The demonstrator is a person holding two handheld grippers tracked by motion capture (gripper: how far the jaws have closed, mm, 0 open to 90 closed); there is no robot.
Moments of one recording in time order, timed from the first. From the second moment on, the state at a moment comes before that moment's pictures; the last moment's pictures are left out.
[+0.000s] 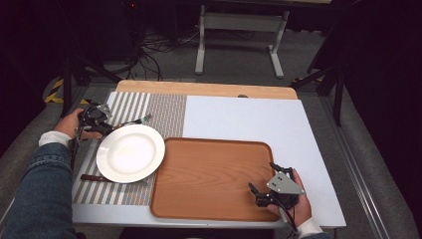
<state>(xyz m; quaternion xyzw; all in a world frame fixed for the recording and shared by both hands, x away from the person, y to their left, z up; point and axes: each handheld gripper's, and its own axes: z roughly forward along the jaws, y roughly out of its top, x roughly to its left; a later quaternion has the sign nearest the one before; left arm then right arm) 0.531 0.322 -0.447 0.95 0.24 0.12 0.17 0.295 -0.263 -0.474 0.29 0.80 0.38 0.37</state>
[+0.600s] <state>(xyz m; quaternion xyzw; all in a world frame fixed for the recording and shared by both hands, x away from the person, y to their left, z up) 0.500 0.316 -0.418 0.90 0.26 0.26 0.25 0.295 -0.265 -0.469 0.29 0.79 0.39 0.38</state>
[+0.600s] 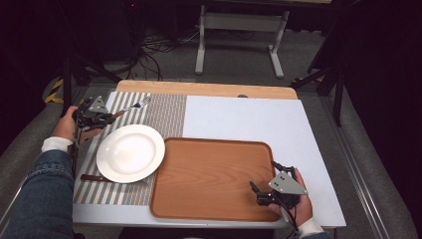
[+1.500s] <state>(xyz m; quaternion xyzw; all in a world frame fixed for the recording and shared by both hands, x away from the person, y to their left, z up) 0.436 0.251 -0.397 0.87 0.20 0.30 0.34 0.289 -0.263 -0.463 0.25 0.78 0.43 0.38</state>
